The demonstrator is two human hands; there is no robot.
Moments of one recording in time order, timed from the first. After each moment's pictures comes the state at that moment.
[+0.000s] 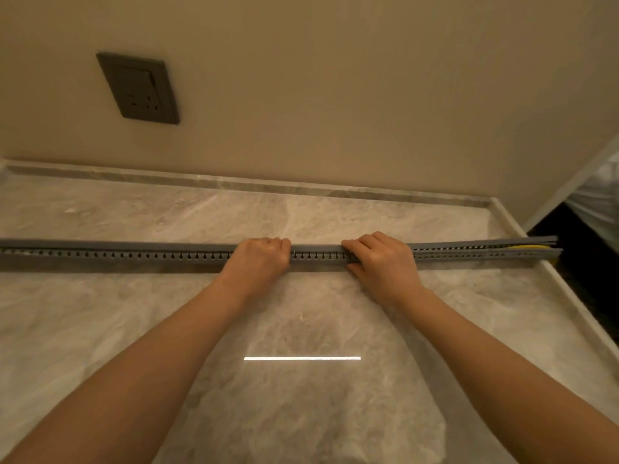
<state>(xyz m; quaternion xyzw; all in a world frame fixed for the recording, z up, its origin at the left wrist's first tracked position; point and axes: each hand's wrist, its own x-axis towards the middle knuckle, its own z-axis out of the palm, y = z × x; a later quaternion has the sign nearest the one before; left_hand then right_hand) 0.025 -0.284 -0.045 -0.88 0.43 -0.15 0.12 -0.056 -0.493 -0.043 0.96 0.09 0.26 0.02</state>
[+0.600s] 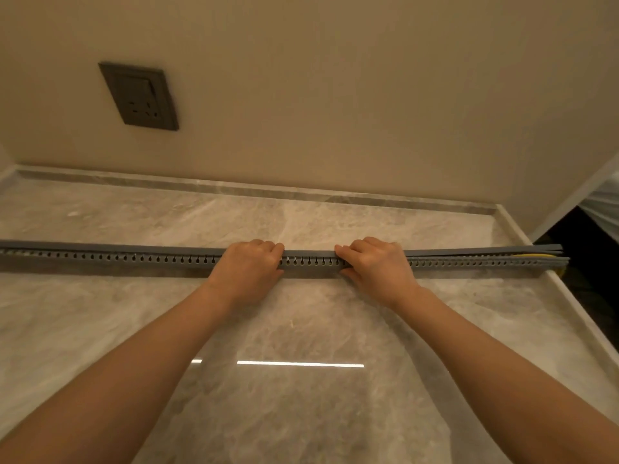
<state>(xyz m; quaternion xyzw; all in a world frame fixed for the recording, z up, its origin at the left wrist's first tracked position) 0.026 -0.284 -0.044 -0.90 0.41 -0.13 -0.02 -0.047 -0.500 -0.036 0.96 0.13 0.23 0.04</state>
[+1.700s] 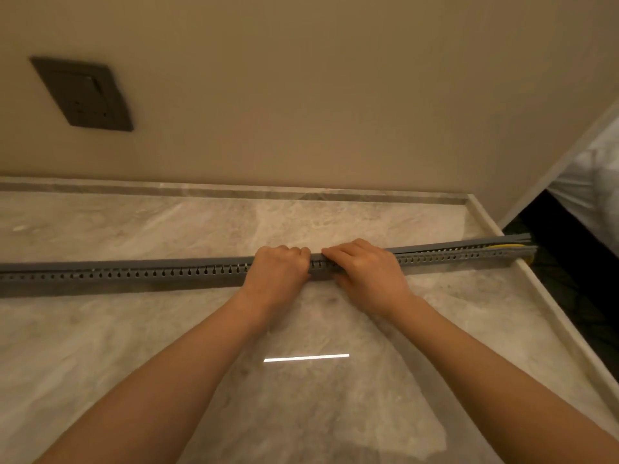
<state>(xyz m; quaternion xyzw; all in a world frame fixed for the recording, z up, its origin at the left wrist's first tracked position) 0.008 -0.360 -0.046 -0.89 0.43 -0.16 0.03 -0.065 -0.513 -0.033 0.98 0.09 0.19 -0.03</state>
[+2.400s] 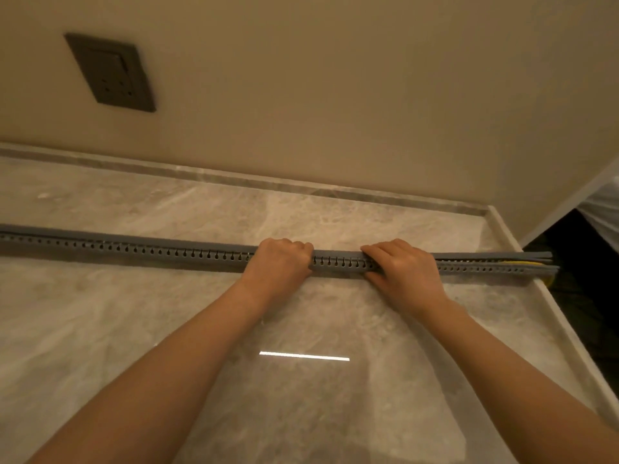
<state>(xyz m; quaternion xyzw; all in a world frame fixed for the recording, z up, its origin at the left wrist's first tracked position) 0.009 -0.362 -0.053 -0.90 0.41 -0.12 0.02 -0.074 -0.565 -0.036 0.98 0.08 0.18 0.02</state>
